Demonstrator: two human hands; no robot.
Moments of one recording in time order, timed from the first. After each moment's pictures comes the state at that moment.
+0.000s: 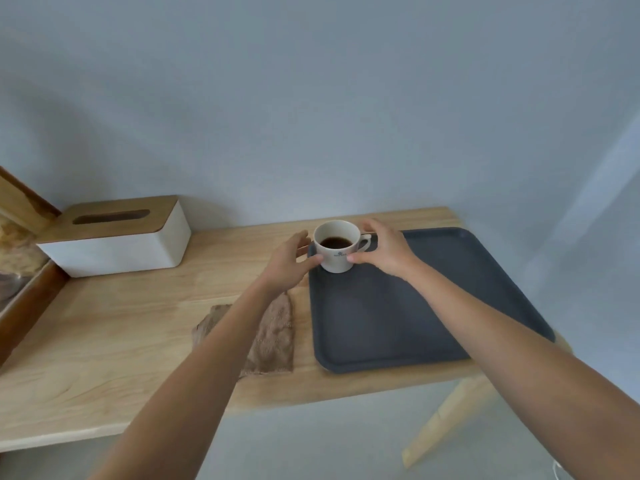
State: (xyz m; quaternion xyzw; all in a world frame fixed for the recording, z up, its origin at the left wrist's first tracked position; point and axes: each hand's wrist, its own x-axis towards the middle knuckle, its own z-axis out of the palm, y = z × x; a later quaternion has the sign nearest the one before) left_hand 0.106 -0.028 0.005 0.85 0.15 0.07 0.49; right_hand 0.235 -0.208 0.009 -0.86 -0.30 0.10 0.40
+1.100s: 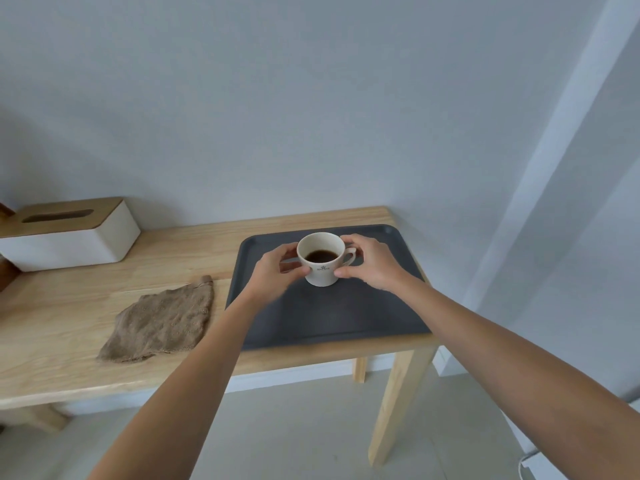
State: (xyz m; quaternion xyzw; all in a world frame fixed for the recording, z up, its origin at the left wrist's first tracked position) left_hand 0.130 -0.169 -0.005 0.83 0.15 0.11 0.52; right_hand 0.256 -0.355 -0.001 -0.84 -0.33 0.12 0.42
